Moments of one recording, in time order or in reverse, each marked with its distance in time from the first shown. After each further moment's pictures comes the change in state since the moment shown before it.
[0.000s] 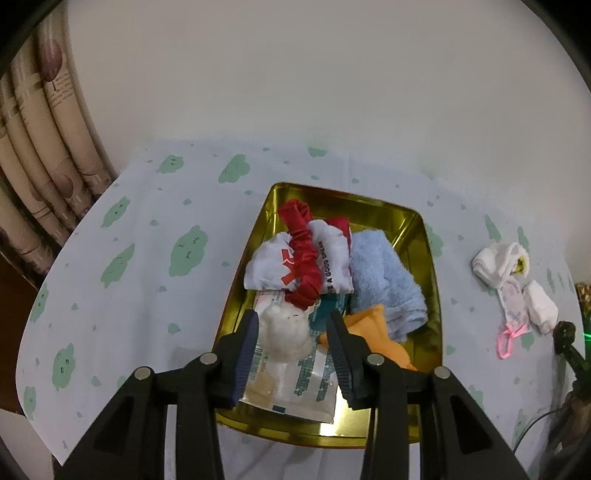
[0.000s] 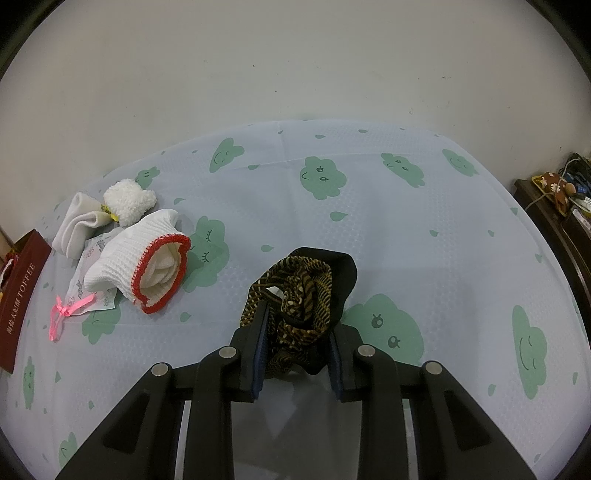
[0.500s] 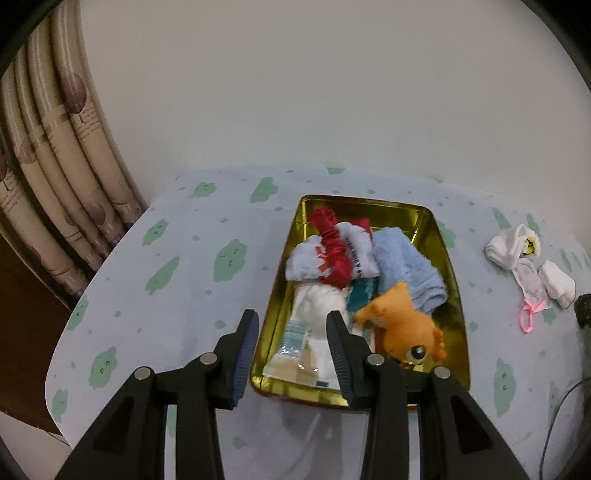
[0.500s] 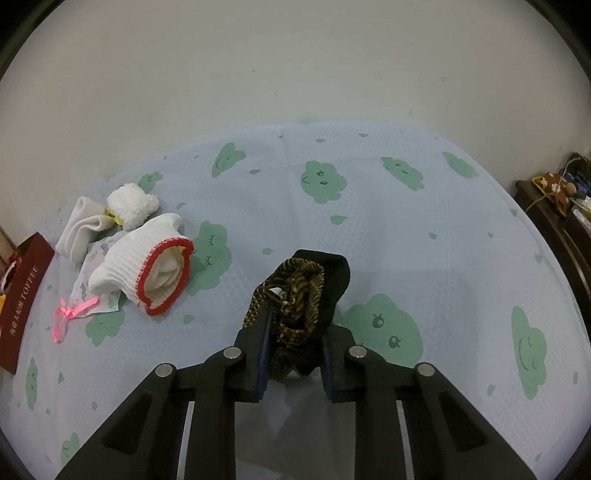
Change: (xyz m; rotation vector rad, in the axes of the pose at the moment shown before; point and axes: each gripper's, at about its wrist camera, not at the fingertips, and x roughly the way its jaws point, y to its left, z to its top) left arm -0.030 0.011 -0.035 0.074 -0.119 0.104; right arm -0.003 0.000 0.001 -0.006 -0.013 0.004
